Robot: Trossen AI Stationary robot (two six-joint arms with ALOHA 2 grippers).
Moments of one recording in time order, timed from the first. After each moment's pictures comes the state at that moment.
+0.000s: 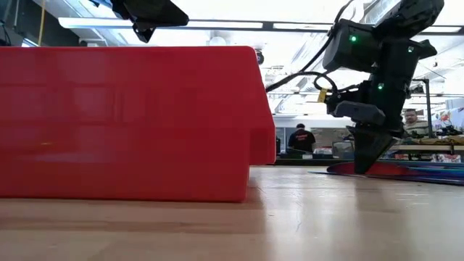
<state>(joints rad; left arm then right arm) -0.27 1.14 0.73 0.02 -0.33 -0.12 0.05 1.52 0.63 -0.47 0.15 0.83</state>
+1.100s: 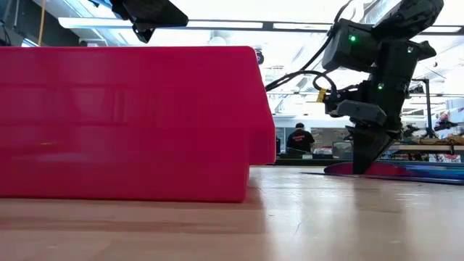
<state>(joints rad) -0.27 1.14 0.73 0.02 -0.33 -0.12 0.05 1.52 0.64 -0.47 0.14 0.78</state>
